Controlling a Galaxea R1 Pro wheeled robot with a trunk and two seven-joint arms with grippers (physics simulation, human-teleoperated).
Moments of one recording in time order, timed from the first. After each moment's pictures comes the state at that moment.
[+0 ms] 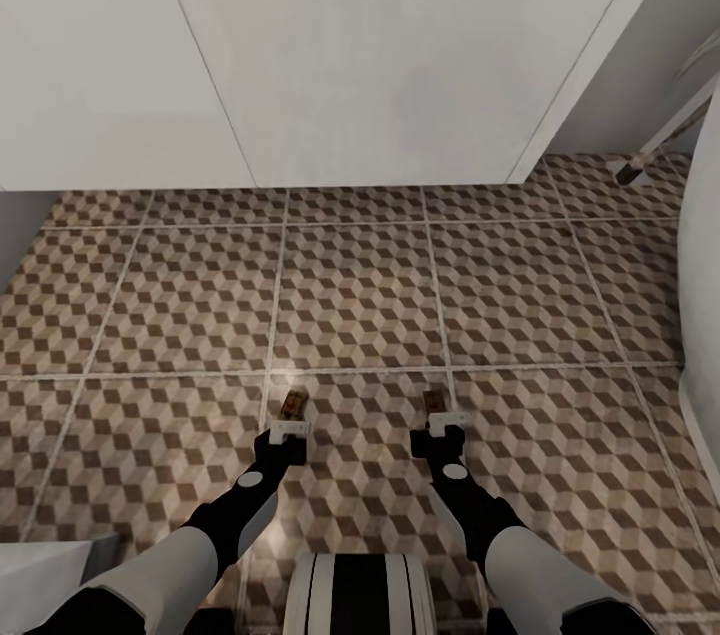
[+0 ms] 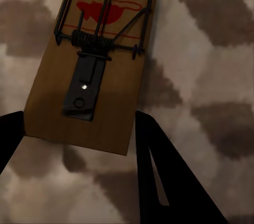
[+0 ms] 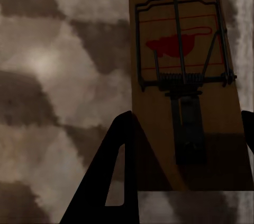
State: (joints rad) left arm -0.74 -0.07 -0.39 -0.31 0.30 -0.18 0.11; right arm -0.72 0.14 0.17 -0.37 -0.02 -0.13 -0.23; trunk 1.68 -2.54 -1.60
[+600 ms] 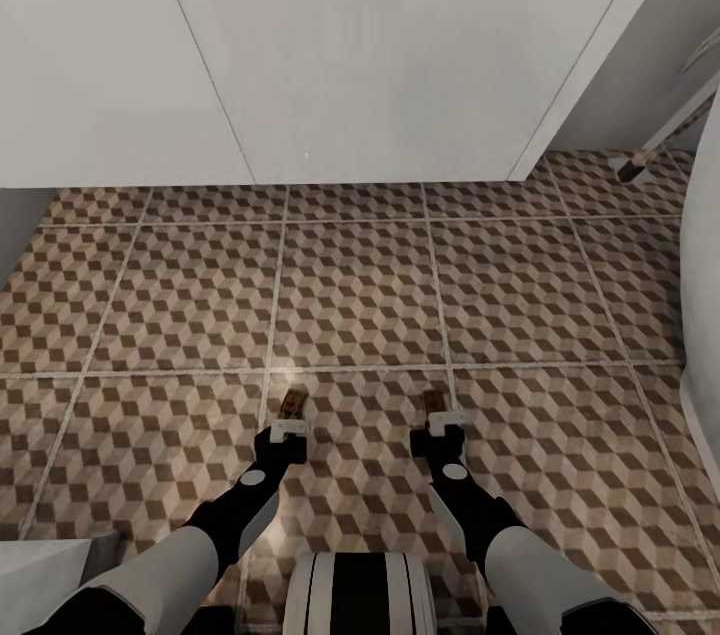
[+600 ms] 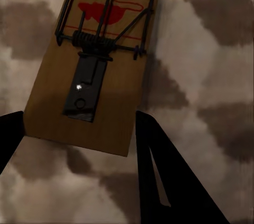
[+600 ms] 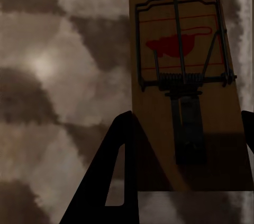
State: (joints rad) left arm -0.74 -0.07 -0.41 -0.32 0.30 -0.18 0.15; right arm -0.72 0.14 0.17 -0.37 -0.01 -0.14 -0.23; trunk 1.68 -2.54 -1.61
